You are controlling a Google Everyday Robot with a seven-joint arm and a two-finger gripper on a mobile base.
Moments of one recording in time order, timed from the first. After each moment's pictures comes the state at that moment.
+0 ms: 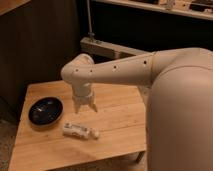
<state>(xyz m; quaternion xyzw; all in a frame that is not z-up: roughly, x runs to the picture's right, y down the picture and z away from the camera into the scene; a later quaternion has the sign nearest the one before) -0.101 0.097 0.705 -0.26 0.23 0.64 0.68</state>
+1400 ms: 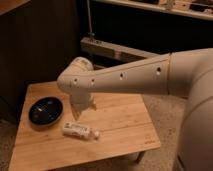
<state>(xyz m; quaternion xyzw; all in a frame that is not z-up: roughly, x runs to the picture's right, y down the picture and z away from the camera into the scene) -0.099 0.103 0.653 -0.27 0.11 0.44 0.85</state>
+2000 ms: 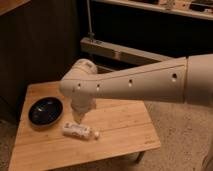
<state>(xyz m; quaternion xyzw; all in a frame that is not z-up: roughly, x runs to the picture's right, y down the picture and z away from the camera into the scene) -0.098 0.105 0.637 -0.27 0.07 0.36 0.89</state>
